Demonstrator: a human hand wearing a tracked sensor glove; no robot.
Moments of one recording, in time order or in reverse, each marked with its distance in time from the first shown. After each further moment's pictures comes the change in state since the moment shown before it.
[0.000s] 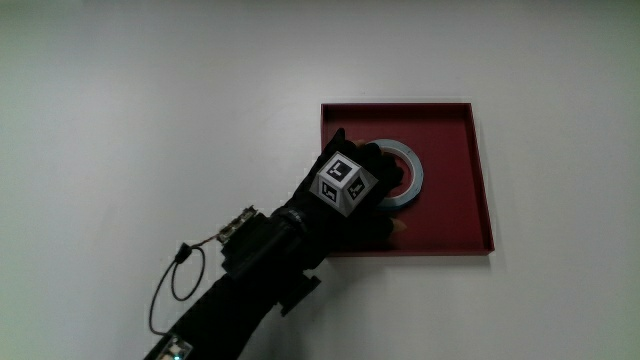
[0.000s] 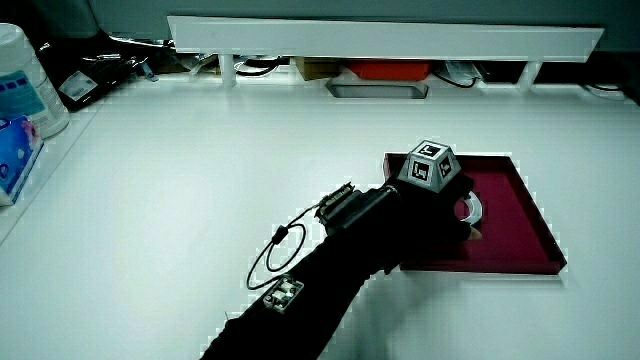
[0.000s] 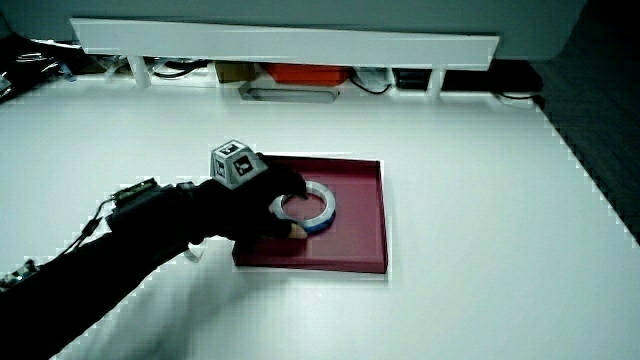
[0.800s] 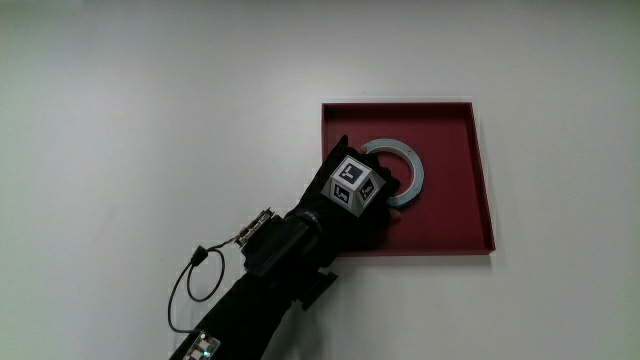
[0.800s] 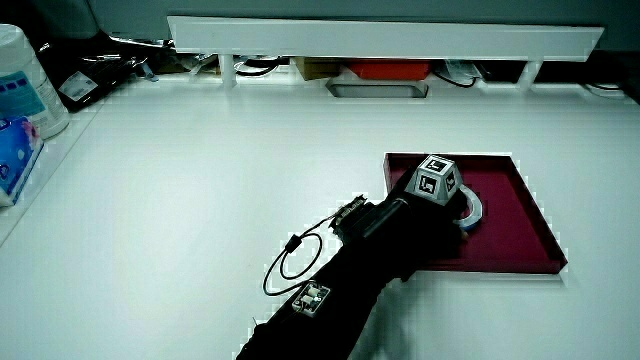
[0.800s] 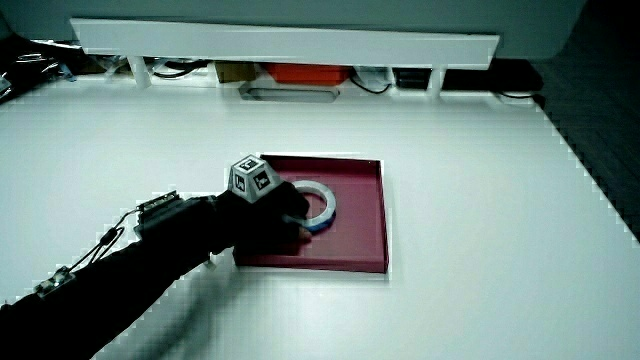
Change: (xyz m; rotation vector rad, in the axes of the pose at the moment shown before) arm -0.002 0.015 -0.031 -0.019 0.046 0.062
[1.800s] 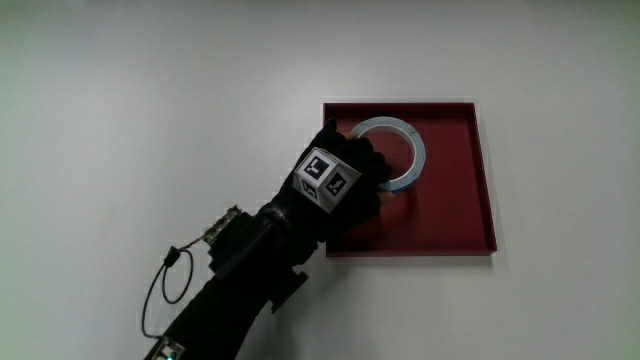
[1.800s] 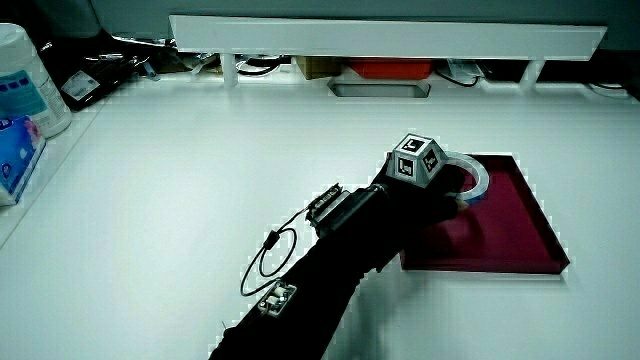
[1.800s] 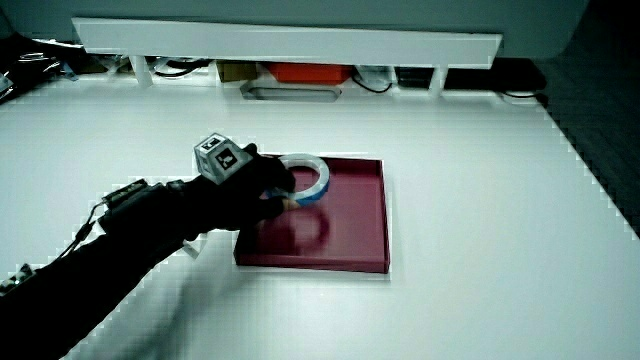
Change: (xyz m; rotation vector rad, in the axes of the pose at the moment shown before) arm -0.015 -0.031 0.045 0.171 -0.101 -0.093
